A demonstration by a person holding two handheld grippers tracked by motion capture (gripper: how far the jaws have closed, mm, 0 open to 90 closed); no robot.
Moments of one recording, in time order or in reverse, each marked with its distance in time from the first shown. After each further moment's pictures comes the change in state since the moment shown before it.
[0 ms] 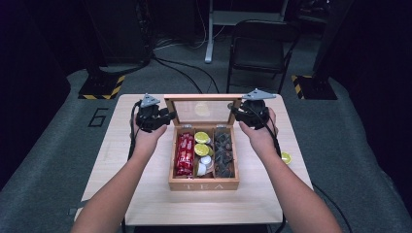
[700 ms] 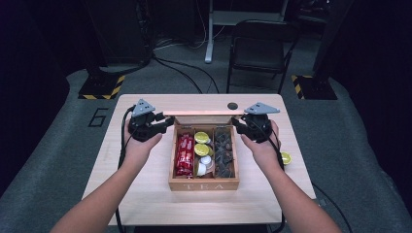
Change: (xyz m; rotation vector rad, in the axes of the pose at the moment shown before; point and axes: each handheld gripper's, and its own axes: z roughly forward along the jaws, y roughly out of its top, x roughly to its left) left arm -0.022 -0.004 -0.046 -0.033 -0.057 0.073; right arm 0.013 -0.029 -0.020 -0.014 0.035 0.000
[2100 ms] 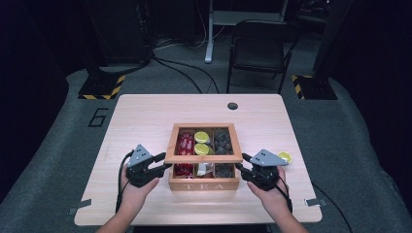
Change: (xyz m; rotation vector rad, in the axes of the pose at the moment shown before) left arm -0.040 -0.112 -0.025 0.017 -0.079 -0.037; right arm 0.045 -0.101 -0.056 -0.006 0.097 -0.063
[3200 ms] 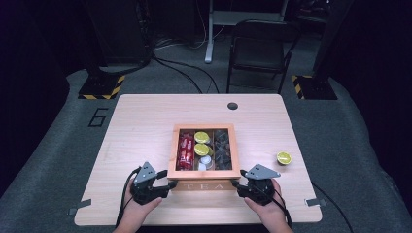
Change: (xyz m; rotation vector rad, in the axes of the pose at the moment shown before) left arm -0.019 -0.043 0.005 0.100 -0.063 0.014; right arm 0.018 -0.043 0.010 0.143 0.055 0.041
